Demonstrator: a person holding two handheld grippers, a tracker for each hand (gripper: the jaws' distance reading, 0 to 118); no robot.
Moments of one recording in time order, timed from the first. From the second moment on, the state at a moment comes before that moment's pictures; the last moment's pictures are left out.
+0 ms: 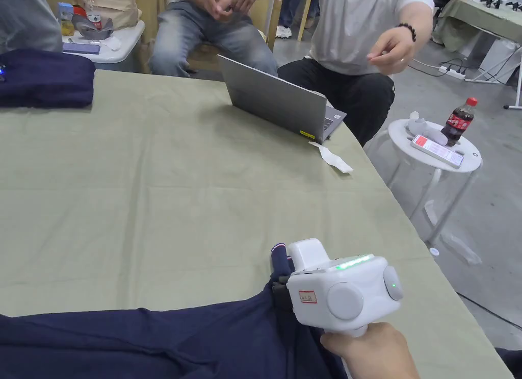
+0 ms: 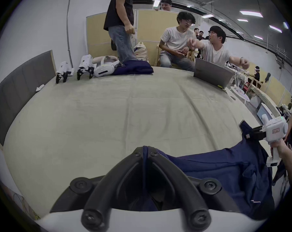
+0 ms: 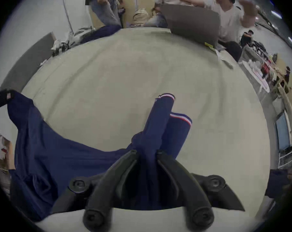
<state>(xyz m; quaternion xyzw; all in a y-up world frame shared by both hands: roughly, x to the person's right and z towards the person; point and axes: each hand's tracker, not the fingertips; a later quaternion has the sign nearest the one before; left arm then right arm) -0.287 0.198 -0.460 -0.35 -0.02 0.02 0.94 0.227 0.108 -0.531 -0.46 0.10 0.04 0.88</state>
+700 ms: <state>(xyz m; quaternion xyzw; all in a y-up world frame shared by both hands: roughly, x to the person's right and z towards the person) -0.330 0.277 -0.355 -0.25 -0.03 0.03 0.97 0.267 0.259 -0.358 -0.18 0.12 -0.02 0.98</state>
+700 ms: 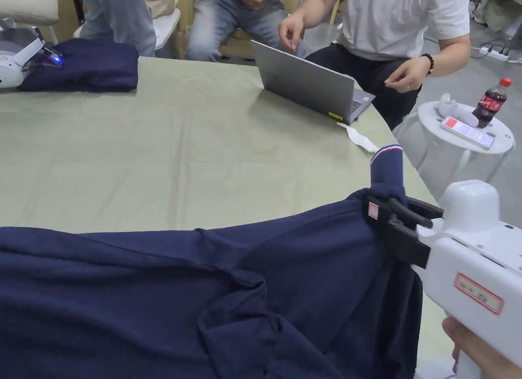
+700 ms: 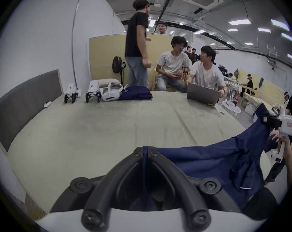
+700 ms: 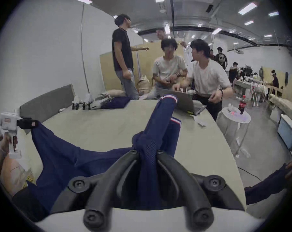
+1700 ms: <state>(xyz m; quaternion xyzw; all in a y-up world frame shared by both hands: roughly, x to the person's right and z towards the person) -0.351 0.258 -0.160 -0.24 -0.02 0.19 0.95 0.260 0.314 -0.144 -0.12 0.07 -0.08 0.99</state>
